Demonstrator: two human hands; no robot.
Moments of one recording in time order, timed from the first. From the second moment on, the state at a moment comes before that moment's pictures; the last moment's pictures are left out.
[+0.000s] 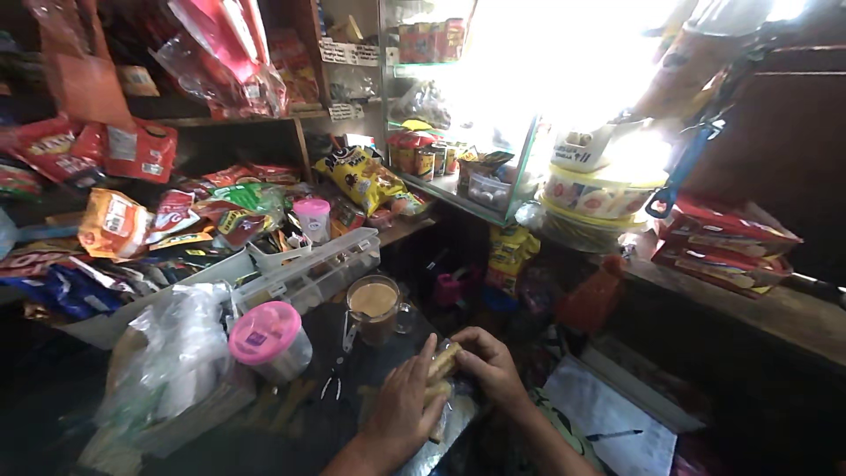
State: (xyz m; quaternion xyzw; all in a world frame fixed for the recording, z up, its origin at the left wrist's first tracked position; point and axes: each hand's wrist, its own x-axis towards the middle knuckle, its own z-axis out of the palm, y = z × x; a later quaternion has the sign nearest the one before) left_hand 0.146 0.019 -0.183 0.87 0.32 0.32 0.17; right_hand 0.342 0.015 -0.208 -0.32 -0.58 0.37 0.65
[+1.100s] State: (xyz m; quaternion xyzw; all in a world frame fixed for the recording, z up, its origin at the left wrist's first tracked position) left_hand 0.143 0.034 -0.186 0.89 0.22 0.33 0.24; right_hand 0.307 0.093 -0.077 -0.35 -0.83 0.00 0.43
